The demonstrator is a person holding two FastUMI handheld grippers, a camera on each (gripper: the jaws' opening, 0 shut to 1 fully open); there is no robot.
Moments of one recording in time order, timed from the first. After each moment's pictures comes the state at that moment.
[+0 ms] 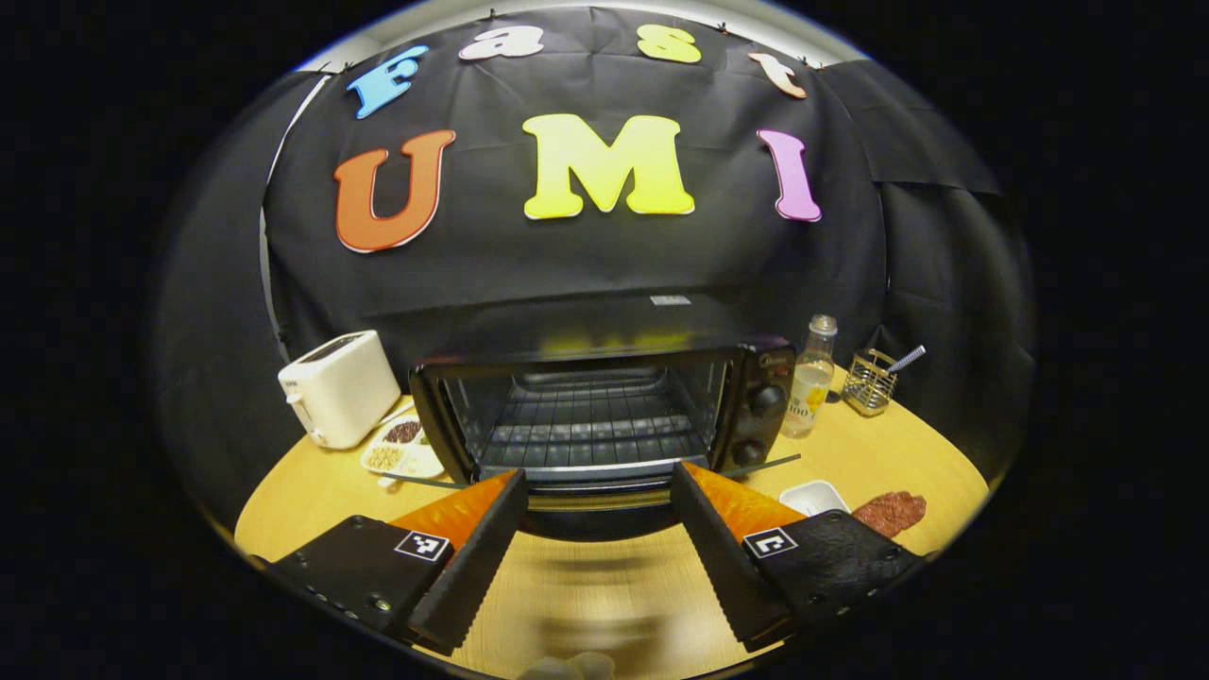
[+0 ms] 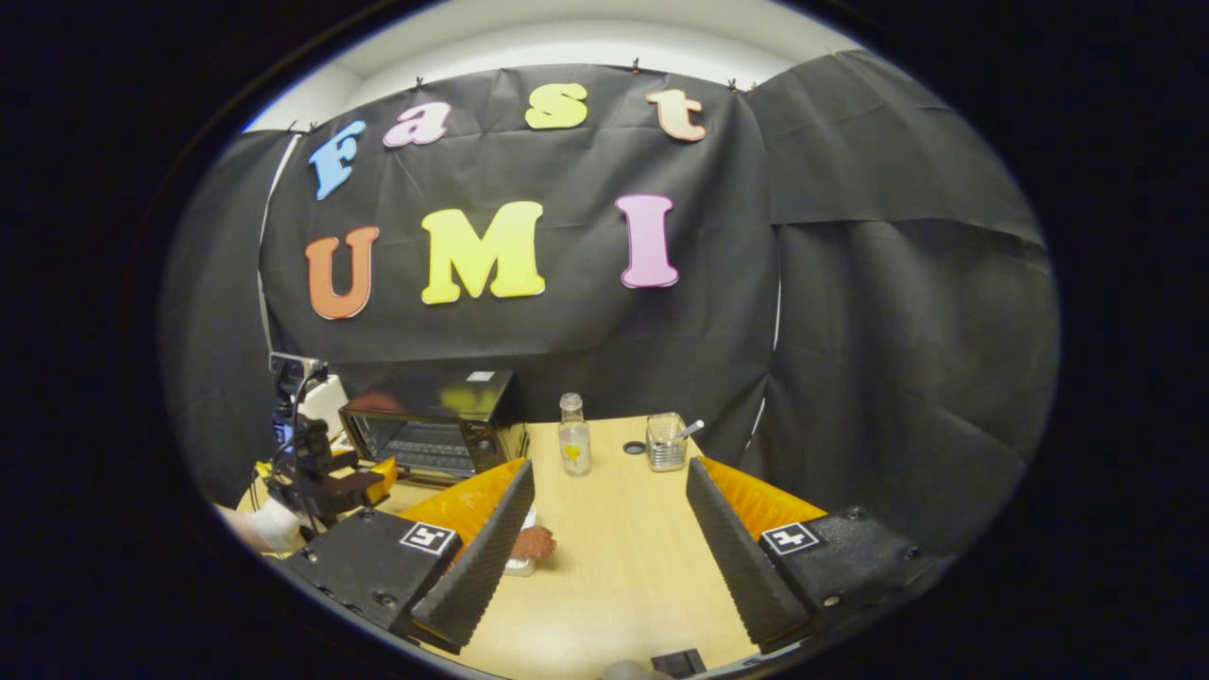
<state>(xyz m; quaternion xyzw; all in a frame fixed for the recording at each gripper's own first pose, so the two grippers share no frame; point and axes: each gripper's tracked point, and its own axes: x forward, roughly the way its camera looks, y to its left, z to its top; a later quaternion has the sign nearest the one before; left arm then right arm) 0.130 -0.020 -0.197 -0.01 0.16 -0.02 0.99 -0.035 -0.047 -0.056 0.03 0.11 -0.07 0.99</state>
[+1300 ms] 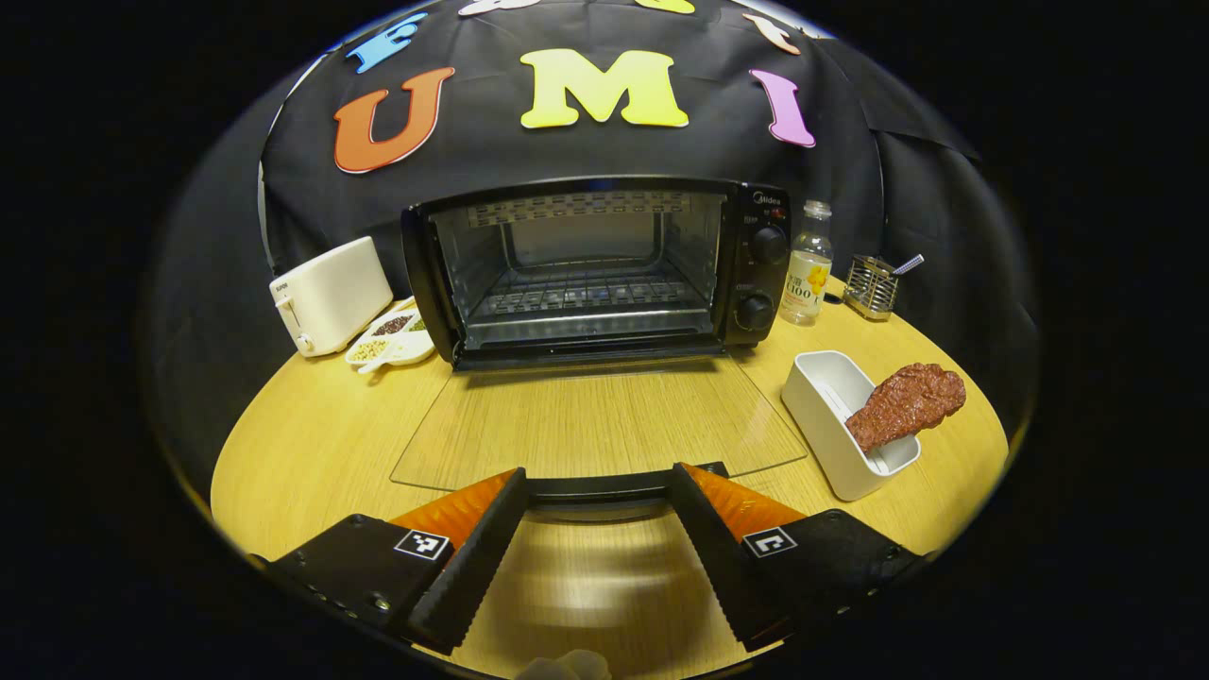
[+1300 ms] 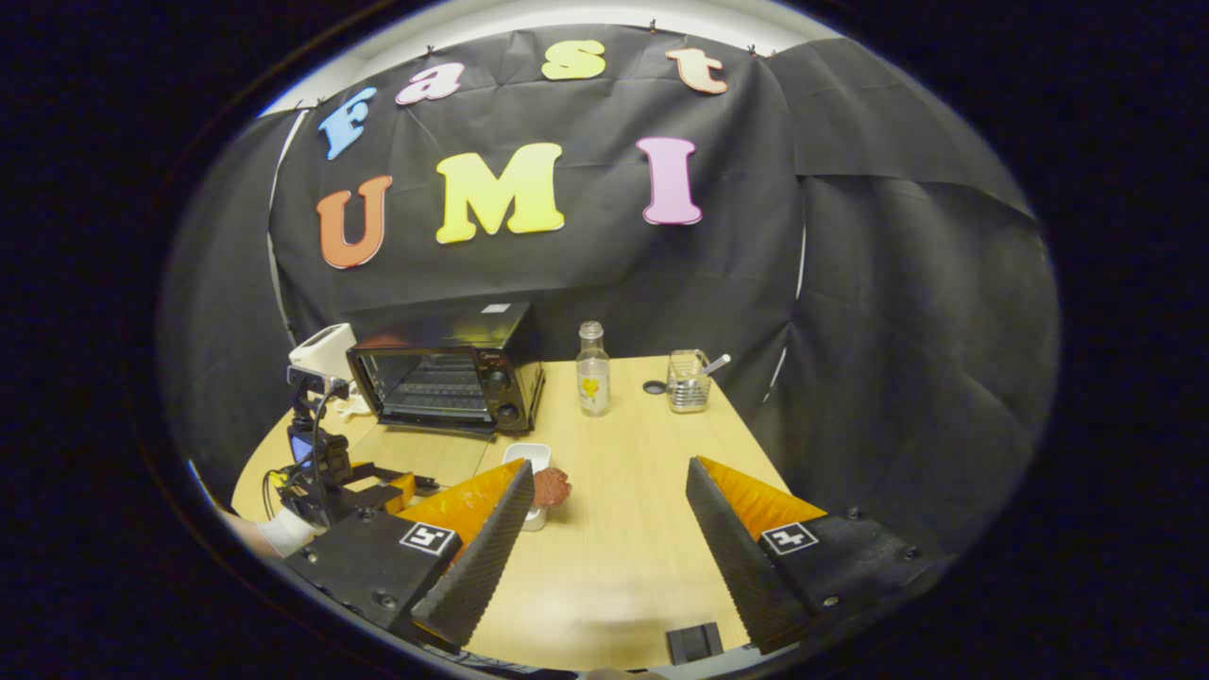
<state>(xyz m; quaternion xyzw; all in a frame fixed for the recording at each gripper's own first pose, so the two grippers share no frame) 0.083 -0.022 -0.290 0.00 0.25 -0.02 0.97 -0.027 -0.026 -0.131 0.03 0.20 -0.04 0.98</state>
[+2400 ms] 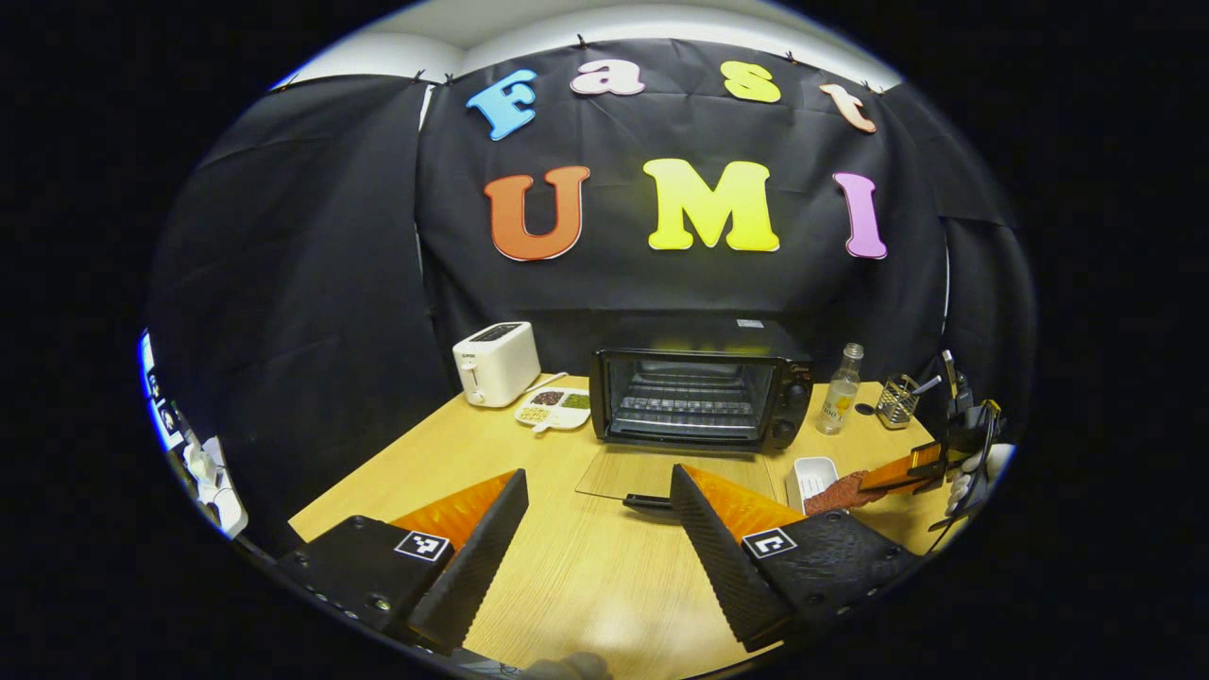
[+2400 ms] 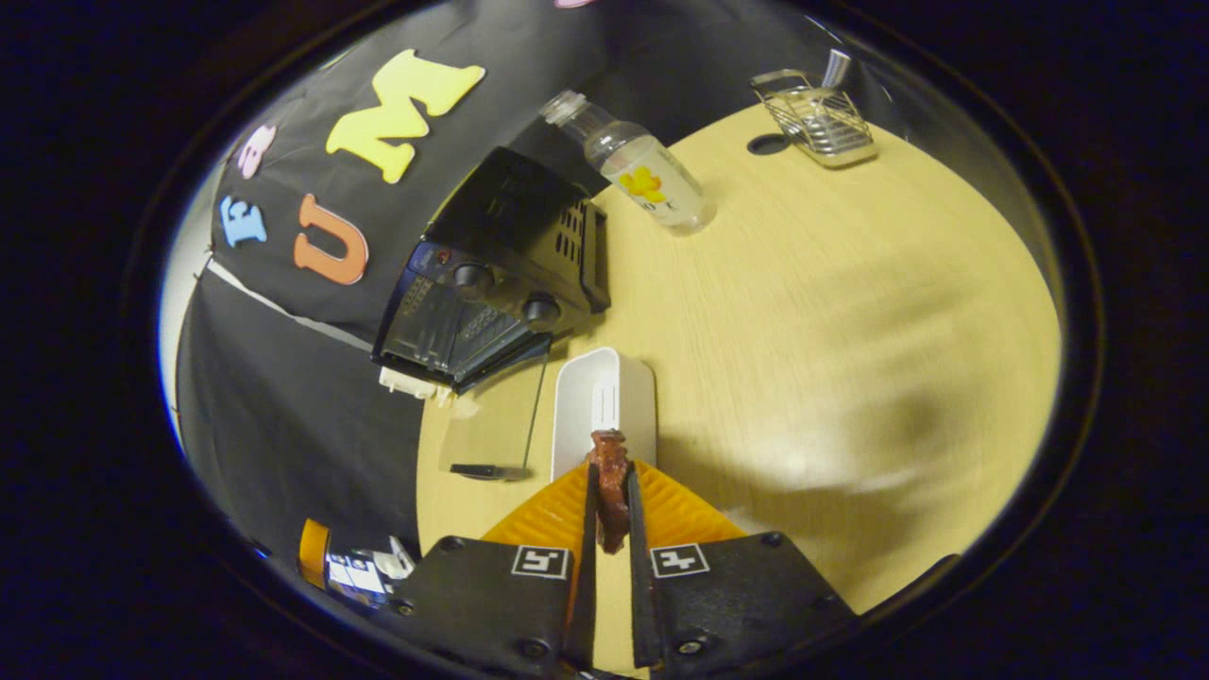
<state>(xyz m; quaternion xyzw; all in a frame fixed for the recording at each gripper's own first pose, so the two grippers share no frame) -0.054 0.034 -0.118 -0.03 0.15 0.16 0.98 0.109 0.034 -0.296 0.33 0.45 0.18 0.81</state>
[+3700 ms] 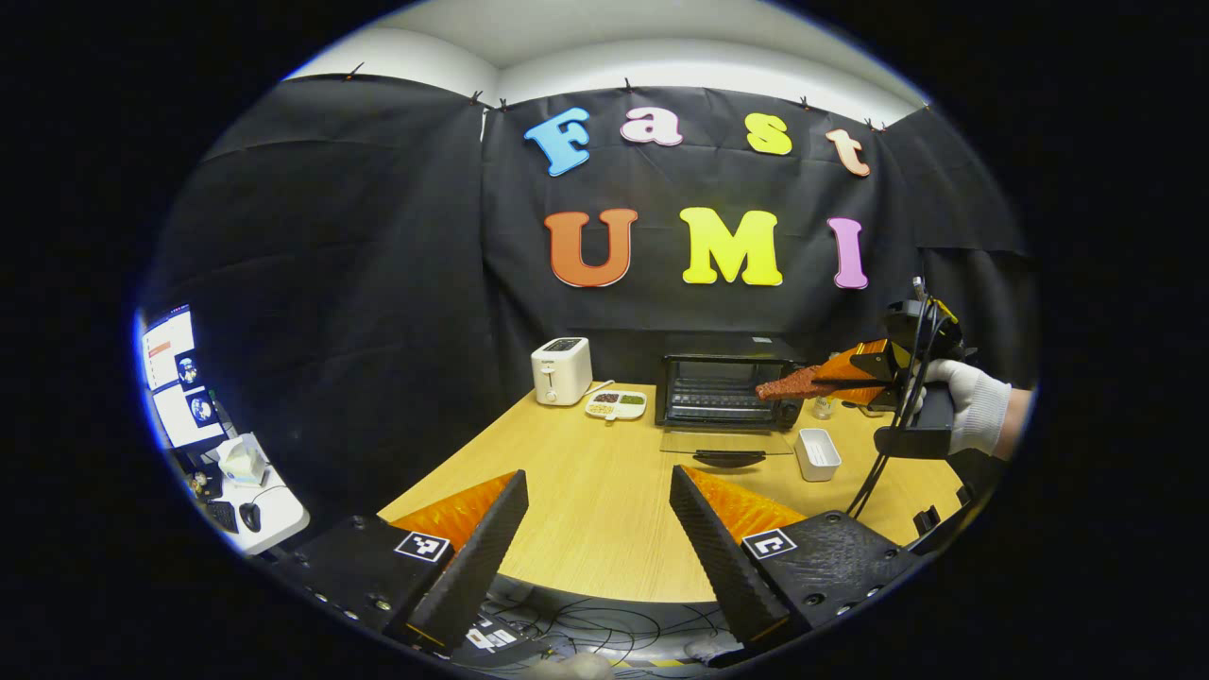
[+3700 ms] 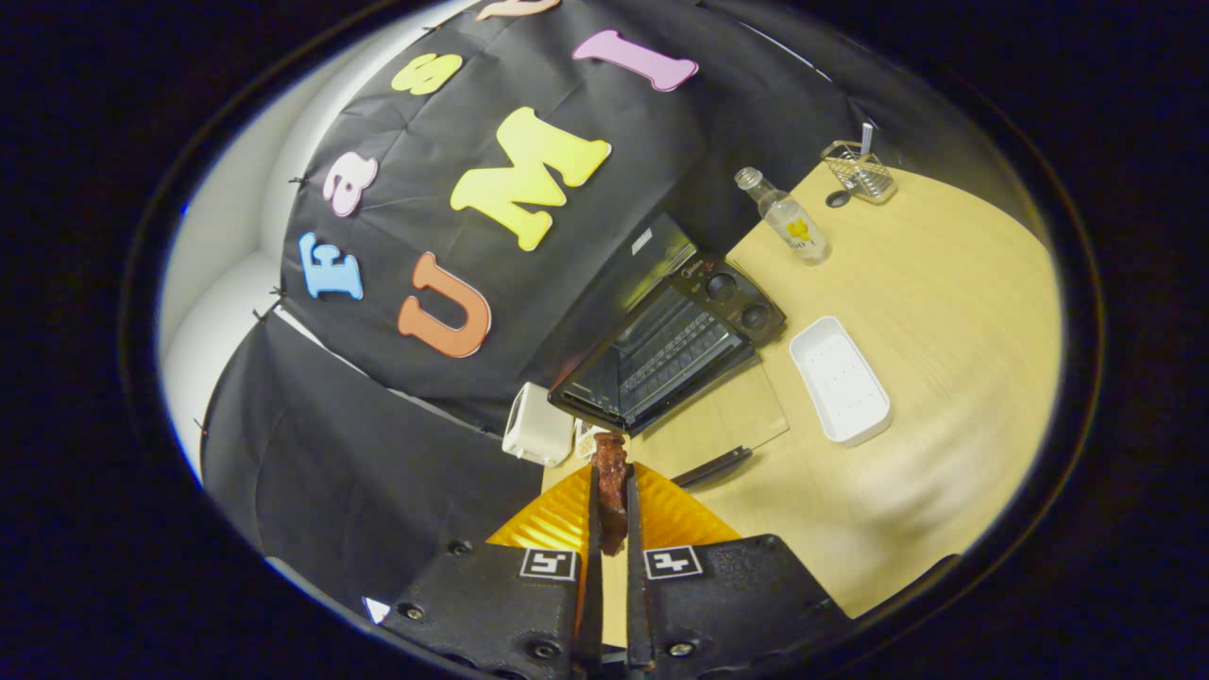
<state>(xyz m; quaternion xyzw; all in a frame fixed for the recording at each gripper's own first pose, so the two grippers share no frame) -0.267 0.129 -0.103 -0.04 0.11 0.15 0.98 0.019 0.226 -0.144 0.42 0.25 0.14 0.86</state>
